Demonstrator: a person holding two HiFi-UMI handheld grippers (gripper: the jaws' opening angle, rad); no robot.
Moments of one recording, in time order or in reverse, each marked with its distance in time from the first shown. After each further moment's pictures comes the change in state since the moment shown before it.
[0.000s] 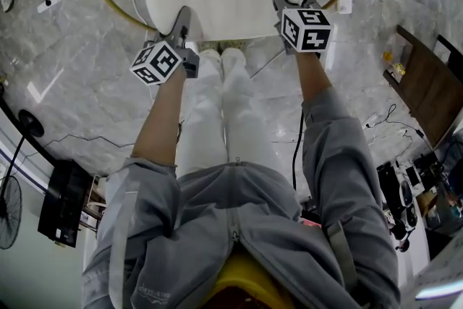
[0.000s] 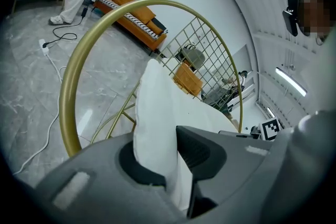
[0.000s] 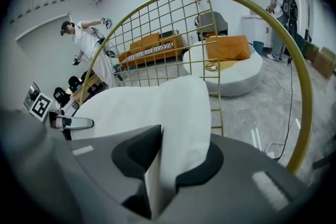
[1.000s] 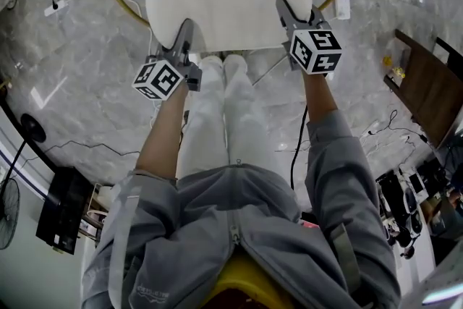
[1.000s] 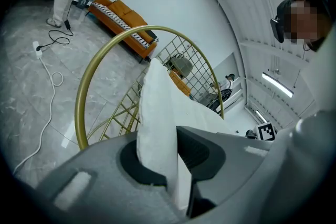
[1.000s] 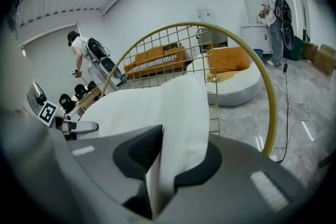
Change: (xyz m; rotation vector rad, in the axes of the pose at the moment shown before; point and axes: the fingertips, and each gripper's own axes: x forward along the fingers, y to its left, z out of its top) left arm -0.043 -0.040 0.010 0.029 -0.088 -0.114; right arm -0.062 0.022 0.015 0.002 -0.120 0.039
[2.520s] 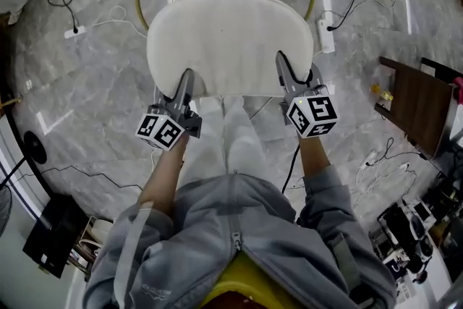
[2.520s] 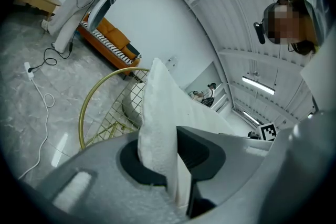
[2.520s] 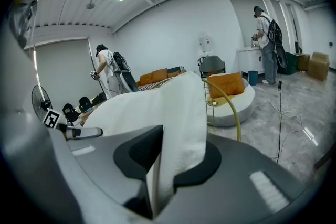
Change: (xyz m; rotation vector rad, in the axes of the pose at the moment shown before) left arm -0.124 -0.130 0.041 0.111 -0.133 -0.116; right arm -0.178 0.083 0.059 -0.033 -0.227 -0.007
